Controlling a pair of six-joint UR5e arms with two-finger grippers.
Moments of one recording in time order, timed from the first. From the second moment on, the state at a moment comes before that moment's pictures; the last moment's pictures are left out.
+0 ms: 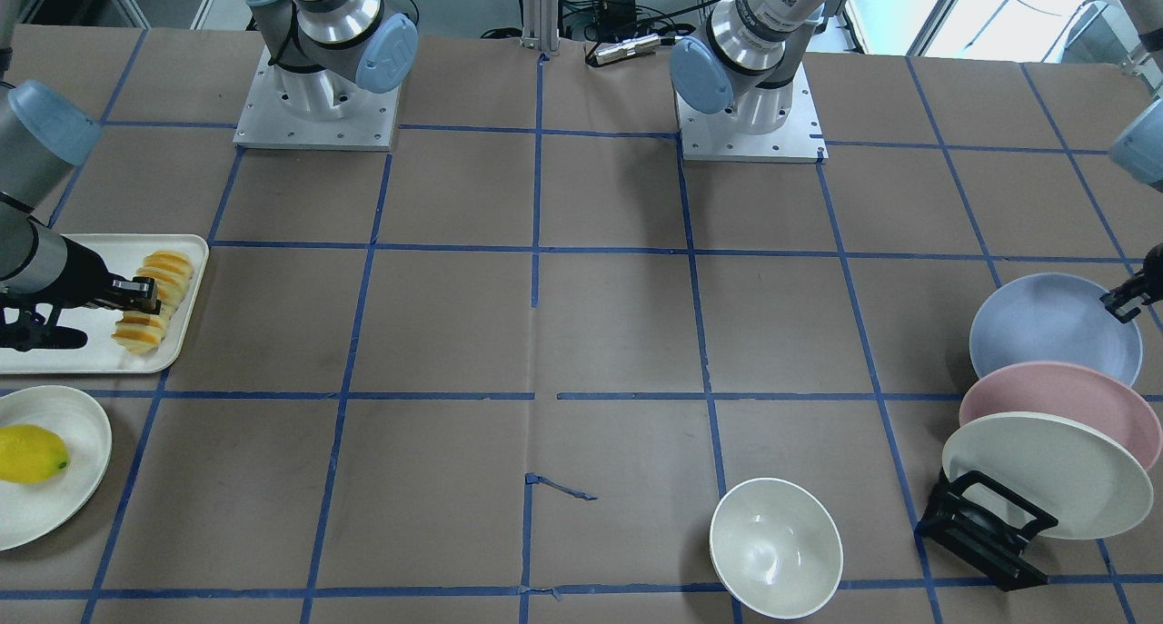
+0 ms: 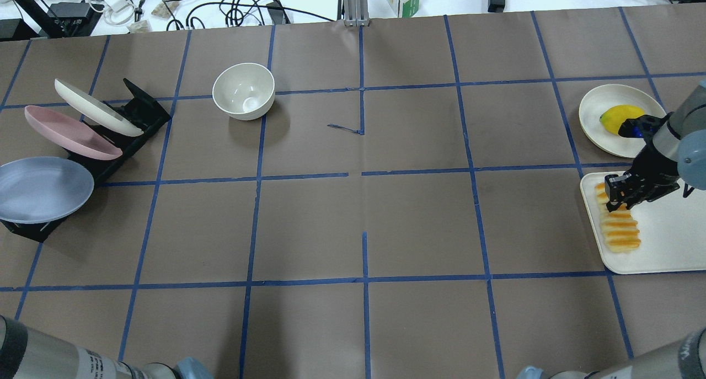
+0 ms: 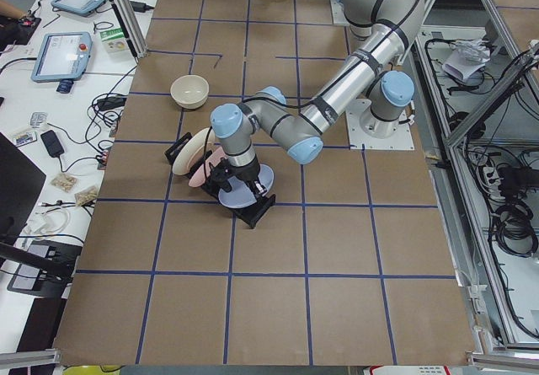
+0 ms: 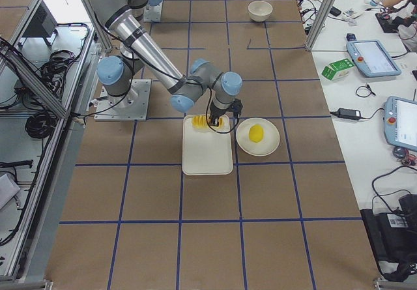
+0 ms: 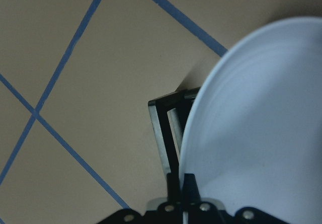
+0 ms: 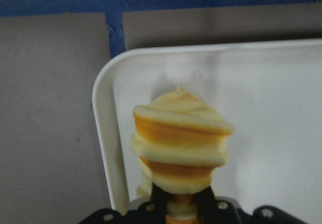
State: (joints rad) left arm -0.82 -1.94 -1.65 -1.15 1.93 0.15; right arm 0.99 -1.28 1.99 -2.07 -1.63 -0.54
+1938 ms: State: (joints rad) left arm -1.61 -1.85 -1.92 -0.82 1.23 -0.14; right arm 1.63 -1.28 1.48 -1.68 -1.43 0.19
